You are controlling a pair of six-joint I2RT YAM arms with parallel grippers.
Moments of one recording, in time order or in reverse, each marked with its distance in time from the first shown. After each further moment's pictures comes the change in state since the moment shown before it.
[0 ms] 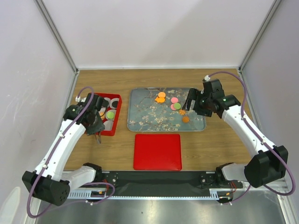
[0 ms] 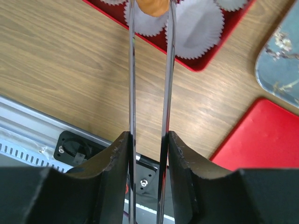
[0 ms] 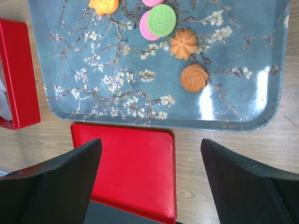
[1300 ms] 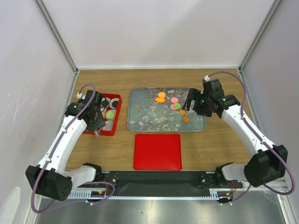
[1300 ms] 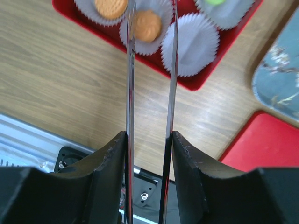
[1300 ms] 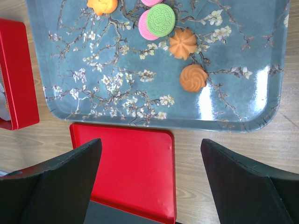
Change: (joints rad) left arm 0.066 0.049 -0.029 0.108 0.016 0.091; right arm 0.002 0.007 0.000 0.002 0.001 0.000
